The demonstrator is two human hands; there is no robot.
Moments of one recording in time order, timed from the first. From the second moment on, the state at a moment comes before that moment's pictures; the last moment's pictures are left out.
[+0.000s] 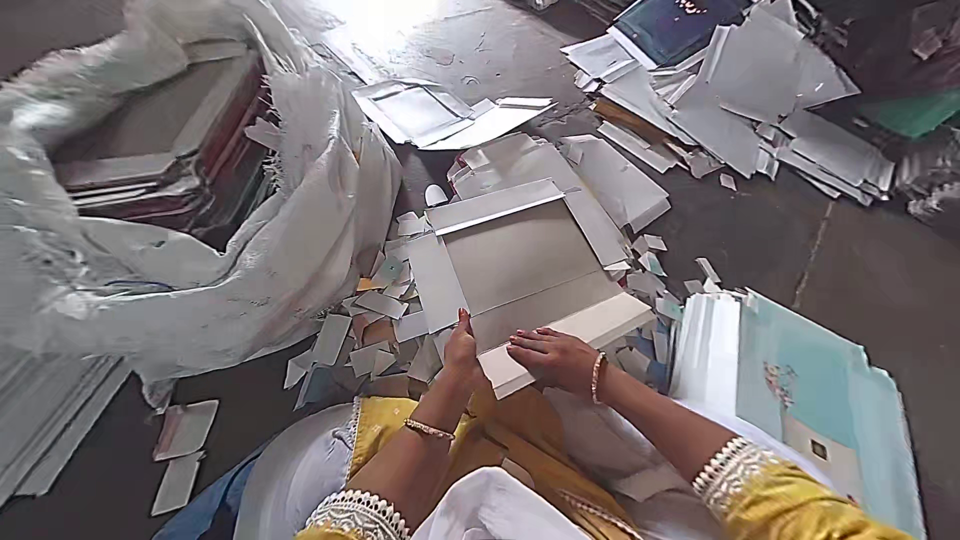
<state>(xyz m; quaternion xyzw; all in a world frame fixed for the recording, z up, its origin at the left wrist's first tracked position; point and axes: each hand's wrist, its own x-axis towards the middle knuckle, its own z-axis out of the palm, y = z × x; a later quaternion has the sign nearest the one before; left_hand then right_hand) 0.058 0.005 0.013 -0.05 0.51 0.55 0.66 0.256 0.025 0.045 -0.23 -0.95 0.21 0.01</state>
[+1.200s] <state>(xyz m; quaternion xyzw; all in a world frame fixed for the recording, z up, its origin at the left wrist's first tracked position) 0.053 -0.001 0.018 0.18 0.61 0.52 0.57 0.280 0.050 0.060 -0.48 -0.81 0.35 -0.02</state>
